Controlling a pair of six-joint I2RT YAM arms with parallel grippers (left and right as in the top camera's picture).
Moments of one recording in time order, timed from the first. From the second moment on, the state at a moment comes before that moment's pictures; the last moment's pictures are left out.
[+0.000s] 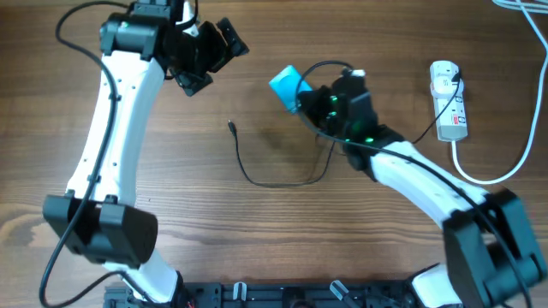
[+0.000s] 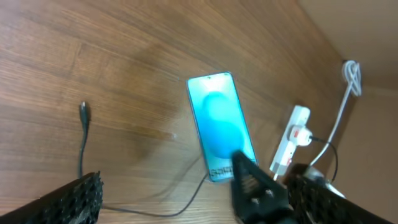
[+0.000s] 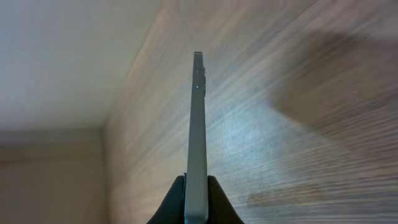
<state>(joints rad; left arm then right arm) -0.16 1.83 1.89 -1.13 0.38 -0.70 0.42 1.63 0.91 0.15 -0.15 1.15</state>
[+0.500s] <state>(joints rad) -0.18 1.33 0.87 -0.14 0.48 -0.85 0.32 1.53 0.91 0.13 -0.33 1.10</state>
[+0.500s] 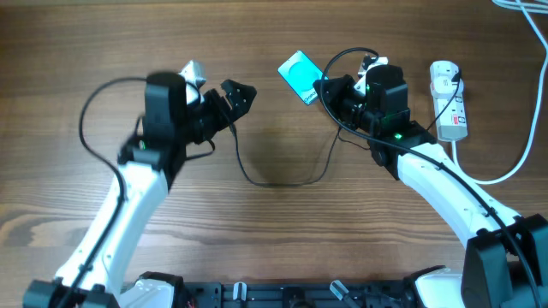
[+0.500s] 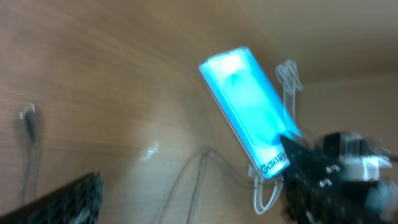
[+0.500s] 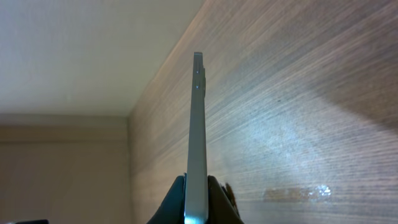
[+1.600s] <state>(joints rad) -0.24 1.67 0.52 1.03 0.35 -1.49 0.45 1.75 0.91 0.53 -0.47 1.32</state>
